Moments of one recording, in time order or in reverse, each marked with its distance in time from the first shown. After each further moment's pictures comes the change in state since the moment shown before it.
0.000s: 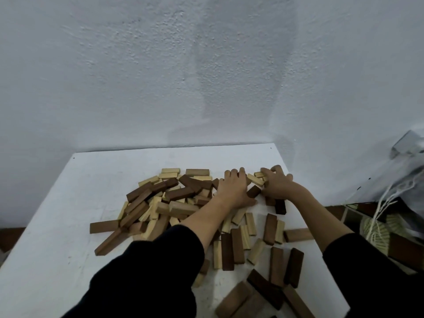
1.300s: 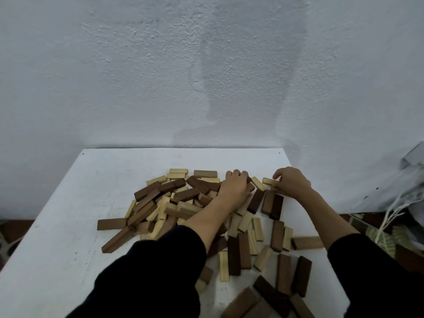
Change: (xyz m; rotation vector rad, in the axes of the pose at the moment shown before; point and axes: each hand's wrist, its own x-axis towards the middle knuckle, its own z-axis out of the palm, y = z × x) left_hand 0.003 -0.022 -0.002 -0.174 0.091 0.014; right_hand 0.035 0.018 -0.002 0.017 0.249 -0.009
